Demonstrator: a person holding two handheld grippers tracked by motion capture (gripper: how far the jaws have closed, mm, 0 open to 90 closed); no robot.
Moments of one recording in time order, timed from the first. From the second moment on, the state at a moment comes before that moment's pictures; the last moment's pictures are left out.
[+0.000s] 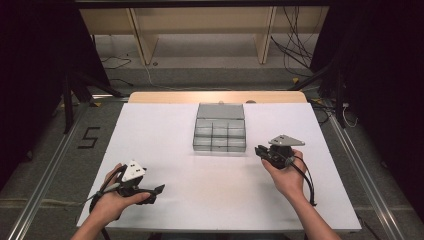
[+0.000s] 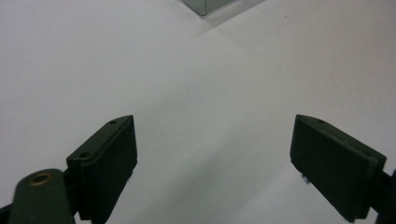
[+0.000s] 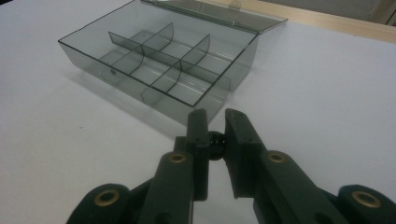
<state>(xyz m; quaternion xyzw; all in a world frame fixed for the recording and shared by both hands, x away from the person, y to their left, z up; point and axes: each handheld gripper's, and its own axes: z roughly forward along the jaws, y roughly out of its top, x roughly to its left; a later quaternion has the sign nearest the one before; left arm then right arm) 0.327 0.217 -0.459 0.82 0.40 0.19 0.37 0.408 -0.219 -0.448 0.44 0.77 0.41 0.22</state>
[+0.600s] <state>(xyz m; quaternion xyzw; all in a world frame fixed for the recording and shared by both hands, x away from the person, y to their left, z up) 0.327 0.217 -0.459 0.82 0.40 0.19 0.37 0.417 -0.203 -0.444 0.43 0.78 0.41 0.22</state>
